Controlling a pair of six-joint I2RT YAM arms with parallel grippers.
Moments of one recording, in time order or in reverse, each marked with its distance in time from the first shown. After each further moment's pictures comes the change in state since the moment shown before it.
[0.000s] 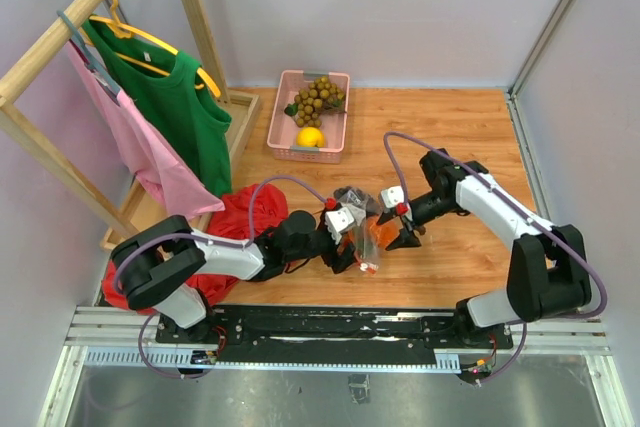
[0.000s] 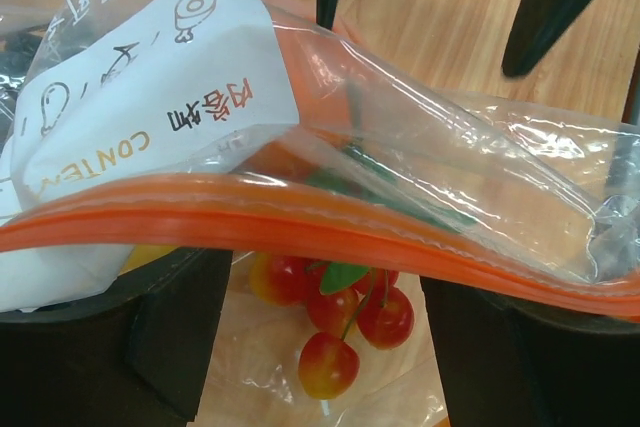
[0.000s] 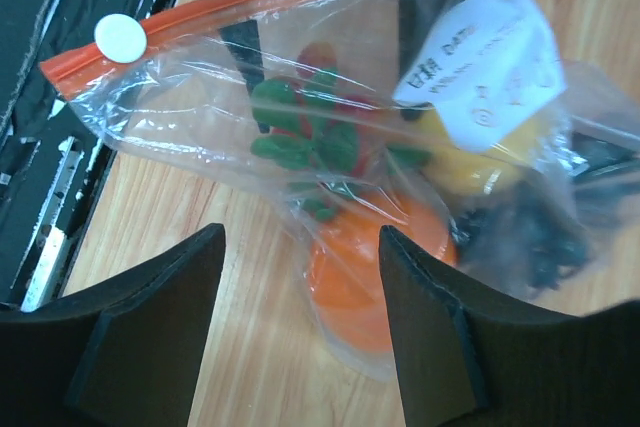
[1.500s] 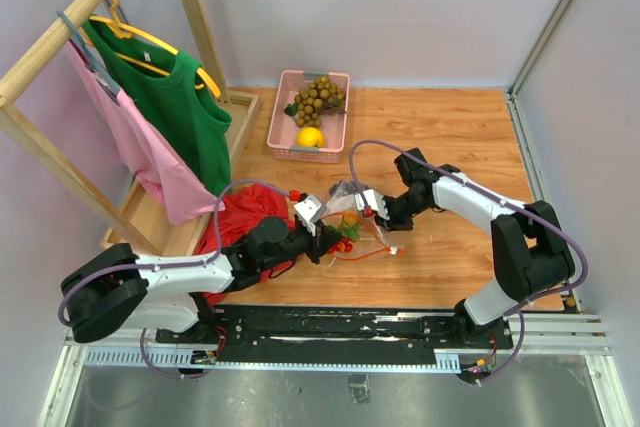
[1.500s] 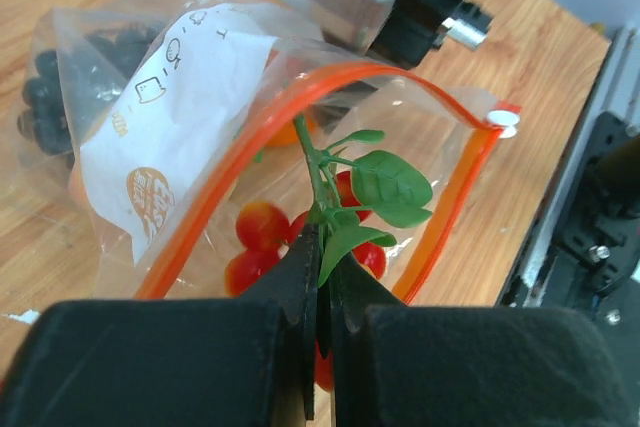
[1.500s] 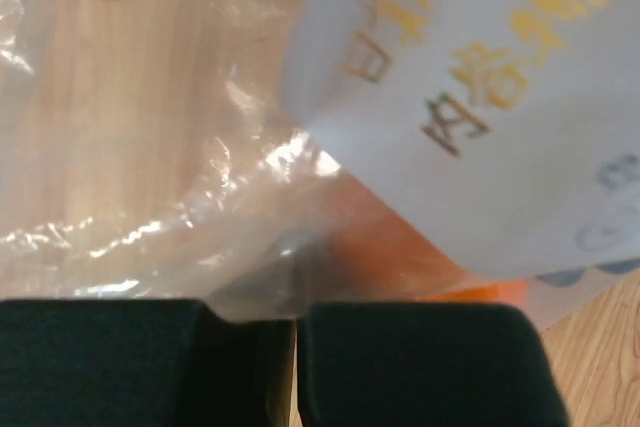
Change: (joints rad) left arm -0.004 -0.294 -0.106 -0.061 -0.150 -0.235; right arm 0.135 0.140 -0.046 0.356 0.409 0.316
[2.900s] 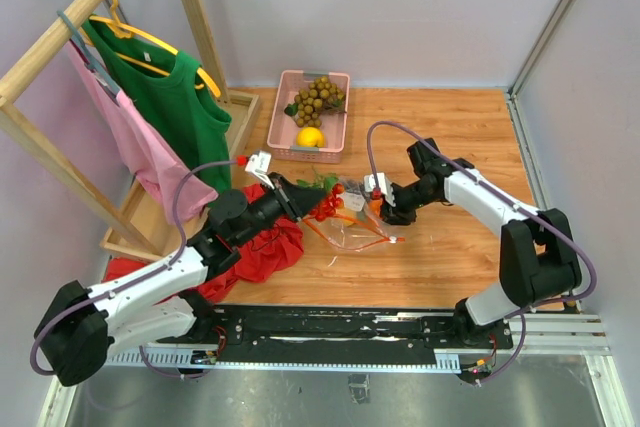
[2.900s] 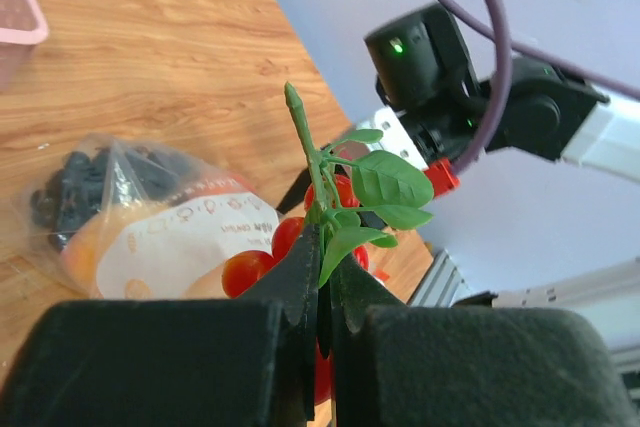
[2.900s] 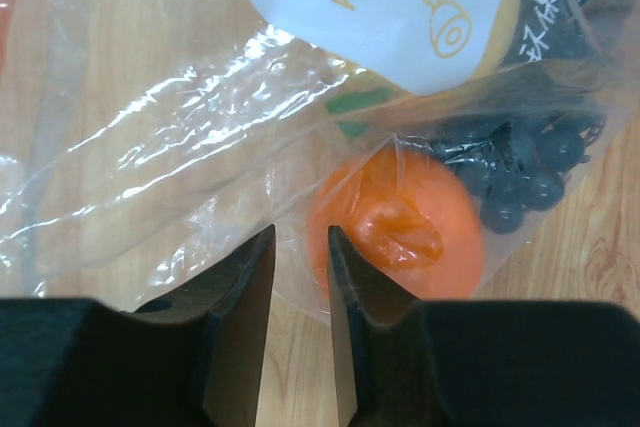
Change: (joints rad) left arm 0.242 -0.267 0.086 -0.097 0.077 -0.488; right arm -0.074 -0.041 0.040 -0.007 -0.113 0.076
